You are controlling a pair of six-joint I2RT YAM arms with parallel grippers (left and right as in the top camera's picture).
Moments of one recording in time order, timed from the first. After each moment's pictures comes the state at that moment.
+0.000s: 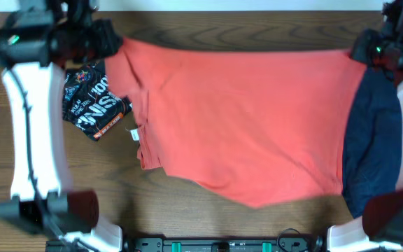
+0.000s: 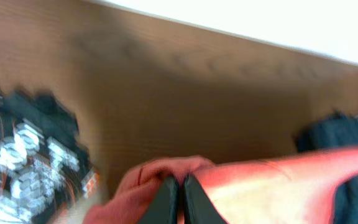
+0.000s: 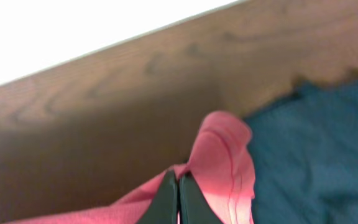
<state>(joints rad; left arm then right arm) 0.09 1.79 1.98 -1.08 0.45 -0.16 -0.19 1.70 1.70 -0.80 -0.14 0.19</state>
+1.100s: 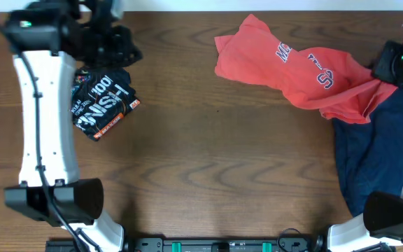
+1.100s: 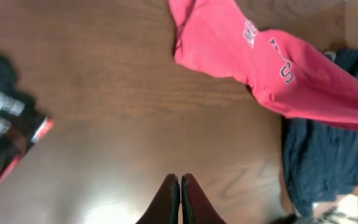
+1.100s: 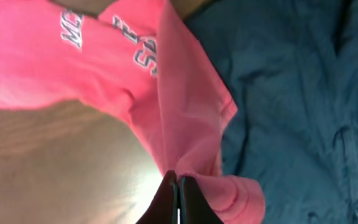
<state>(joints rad) 0.00 1.82 2.11 -1.40 0.55 -0.08 -0.21 1.72 2.09 -1.53 0.03 0.19</state>
